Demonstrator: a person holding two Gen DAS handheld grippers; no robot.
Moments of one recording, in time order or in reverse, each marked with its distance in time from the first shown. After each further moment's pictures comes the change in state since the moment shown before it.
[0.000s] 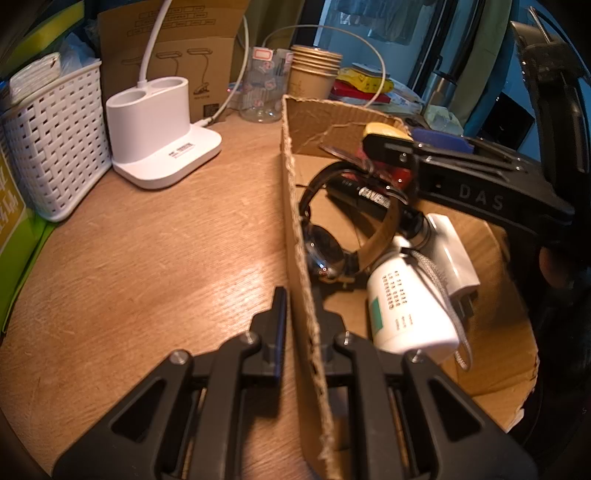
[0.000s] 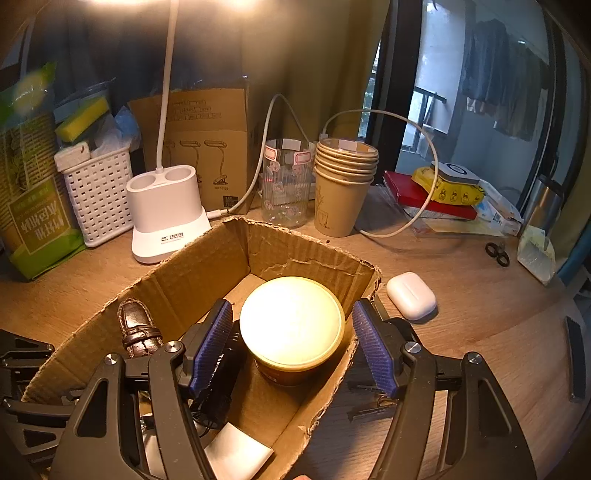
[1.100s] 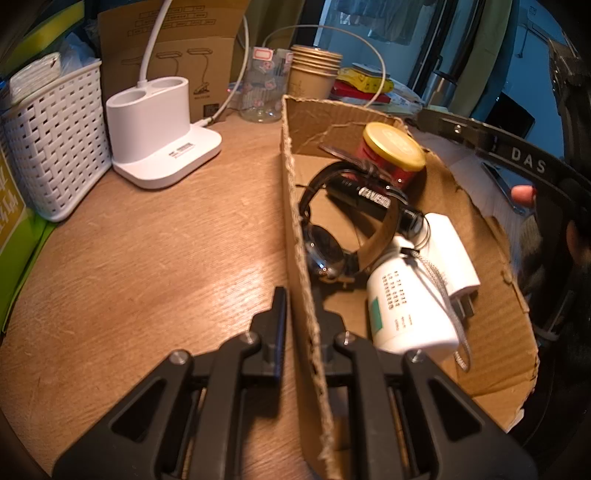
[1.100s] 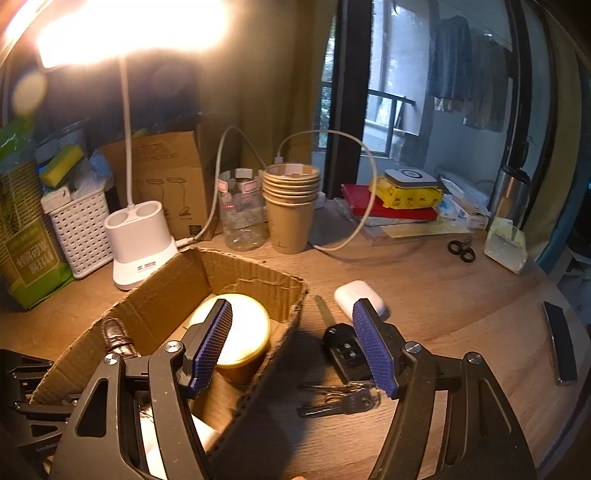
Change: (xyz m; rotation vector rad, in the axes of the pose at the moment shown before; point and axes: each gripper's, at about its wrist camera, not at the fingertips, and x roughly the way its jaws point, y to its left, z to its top) left arm 0.000 0.000 0.000 0.000 0.000 0.000; right arm -0.032 -0.042 0.001 0.099 -0.065 -0.065
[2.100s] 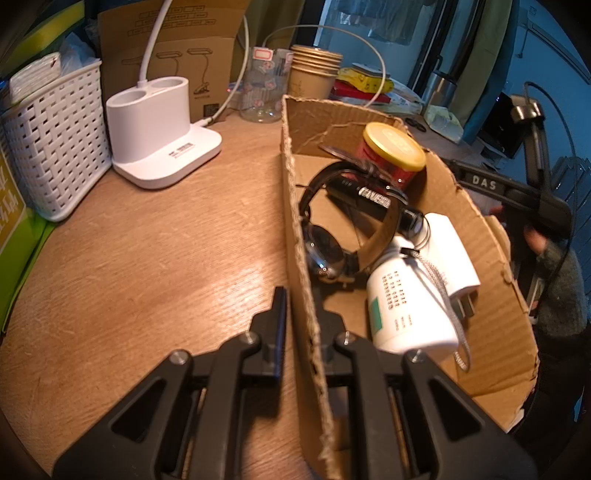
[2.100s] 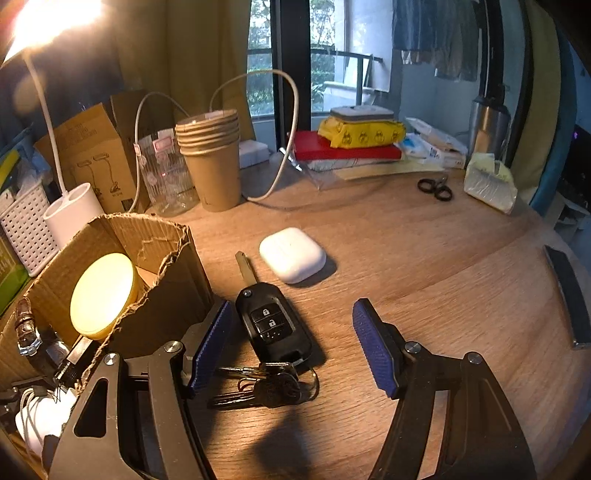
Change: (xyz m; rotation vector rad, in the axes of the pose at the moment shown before) left arm 0.000 0.000 0.000 0.000 0.000 0.000; right arm 0.049 -0.063 -0.032 0.129 0.131 -0.040
